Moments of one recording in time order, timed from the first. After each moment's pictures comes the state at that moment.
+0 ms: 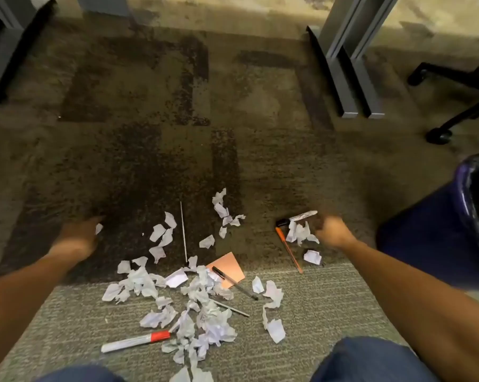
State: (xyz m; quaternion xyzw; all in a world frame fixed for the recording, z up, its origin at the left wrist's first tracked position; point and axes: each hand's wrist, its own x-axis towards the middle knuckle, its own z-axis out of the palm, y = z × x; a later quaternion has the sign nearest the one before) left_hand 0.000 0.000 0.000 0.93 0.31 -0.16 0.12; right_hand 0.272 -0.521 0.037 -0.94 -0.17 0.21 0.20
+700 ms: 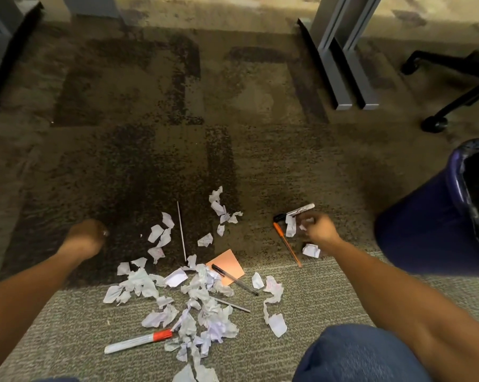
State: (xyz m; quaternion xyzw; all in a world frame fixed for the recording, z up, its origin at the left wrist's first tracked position) left_hand 0.020 -0.024 0.017 0.89 0.38 -0.17 0.18; right_hand 0.255 -0.508 0.004 -0.90 0.03 0.23 0.36
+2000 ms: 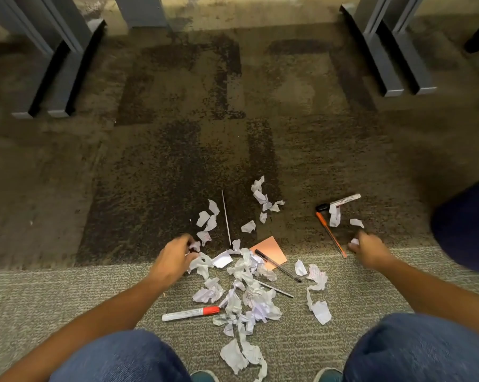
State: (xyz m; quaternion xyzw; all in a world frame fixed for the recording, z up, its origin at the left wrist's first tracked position) left_hand -0.041 -0.117 -0.017 0.93 0.25 -0.11 0.26; right_hand 0.211 -0.540 -0.030 -0.95 -0.06 0.30 0.06
